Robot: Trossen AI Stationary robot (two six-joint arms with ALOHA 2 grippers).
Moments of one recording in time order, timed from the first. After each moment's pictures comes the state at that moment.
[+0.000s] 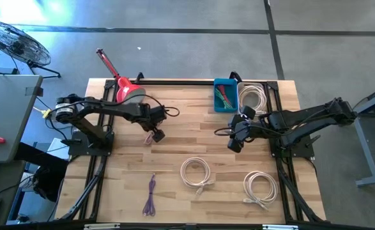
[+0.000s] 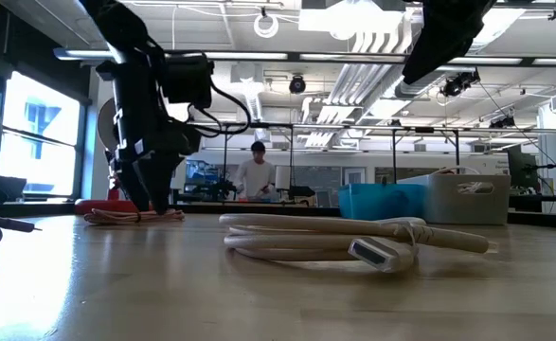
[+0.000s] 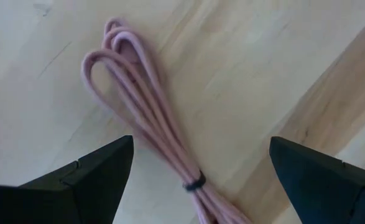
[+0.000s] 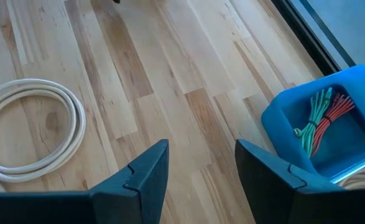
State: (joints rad) left arm 0.27 1.53 0.79 -0.55 -0.02 -0.43; right arm 0.19 1.18 1.03 -0.82 0.46 0.44
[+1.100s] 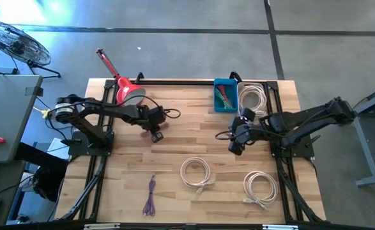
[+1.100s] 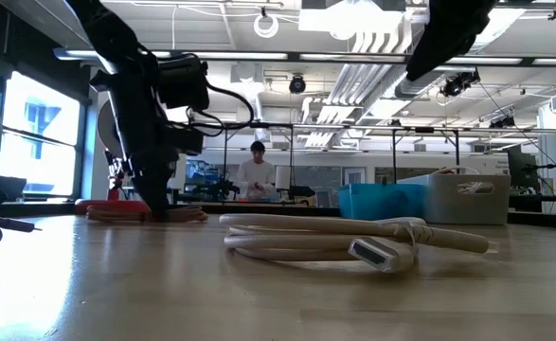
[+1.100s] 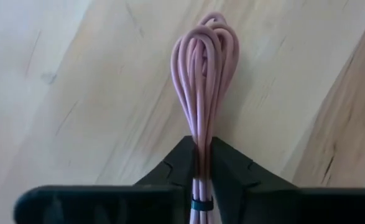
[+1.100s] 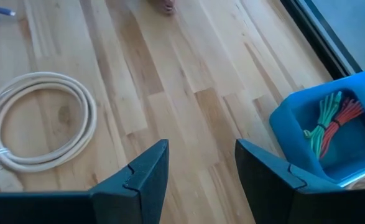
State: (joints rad) left arm 0.28 1.57 0.72 -0.36 -0.08 -0.20; right arm 0.24 1.18 1.03 -0.82 0.47 0.45
